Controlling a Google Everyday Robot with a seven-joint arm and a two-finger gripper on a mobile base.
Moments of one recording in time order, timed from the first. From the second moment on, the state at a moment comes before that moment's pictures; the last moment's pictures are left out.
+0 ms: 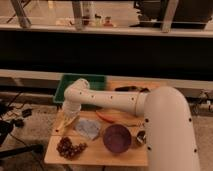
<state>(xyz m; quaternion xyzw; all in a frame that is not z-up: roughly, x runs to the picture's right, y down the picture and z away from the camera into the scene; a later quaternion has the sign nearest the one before) -0.221 0.156 0.802 -0.23 -0.34 -0.33 0.85</state>
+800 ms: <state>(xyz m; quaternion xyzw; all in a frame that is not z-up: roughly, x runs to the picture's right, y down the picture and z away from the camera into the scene) -0.116 0.067 0.716 -0.14 -0.33 -0.21 0.91</state>
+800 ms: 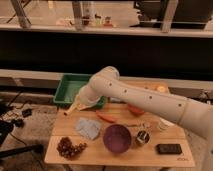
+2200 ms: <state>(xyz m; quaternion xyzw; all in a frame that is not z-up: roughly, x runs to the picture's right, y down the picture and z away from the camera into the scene) 0.026 0.045 0.715 -0.11 -0.23 -0.08 0.96</state>
